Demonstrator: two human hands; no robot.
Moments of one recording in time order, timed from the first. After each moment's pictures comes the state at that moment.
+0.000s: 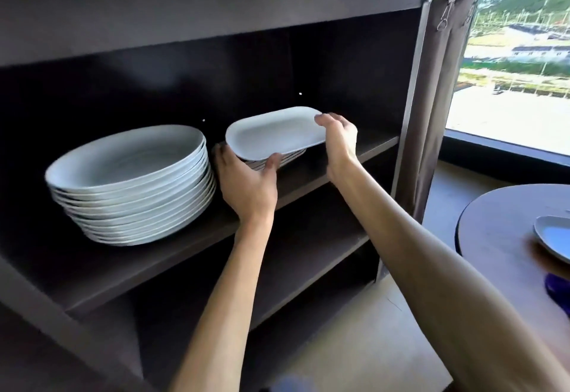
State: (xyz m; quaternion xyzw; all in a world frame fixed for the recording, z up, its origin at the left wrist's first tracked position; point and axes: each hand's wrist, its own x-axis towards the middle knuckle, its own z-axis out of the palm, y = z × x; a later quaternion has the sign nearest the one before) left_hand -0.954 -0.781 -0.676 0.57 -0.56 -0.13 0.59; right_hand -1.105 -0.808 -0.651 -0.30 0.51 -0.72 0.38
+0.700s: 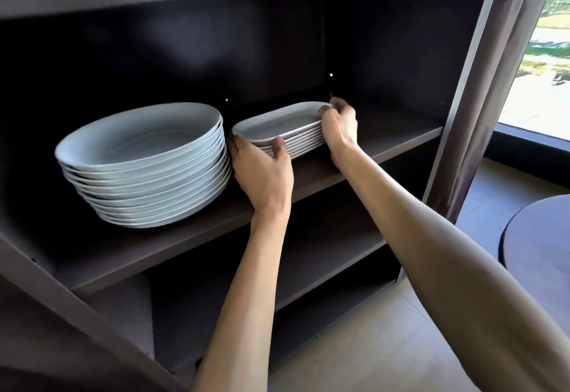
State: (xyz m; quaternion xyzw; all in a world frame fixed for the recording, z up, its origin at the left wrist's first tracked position) left_hand -0.956 -0.794 -0.677 0.60 -0.51 -0.09 0.60; right_hand -1.088 -0.868 -0.667 -0.39 0.57 -0.64 0.32
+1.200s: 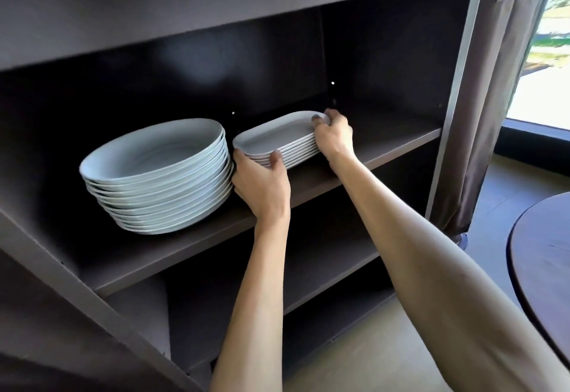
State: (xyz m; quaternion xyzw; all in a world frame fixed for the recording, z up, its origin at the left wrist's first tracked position) left_hand -0.961 -0.774 -0.673 0.62 -0.46 -0.10 0.62; right_hand -1.087 -0.867 -0.671 -0.44 0.58 -0.61 0.30
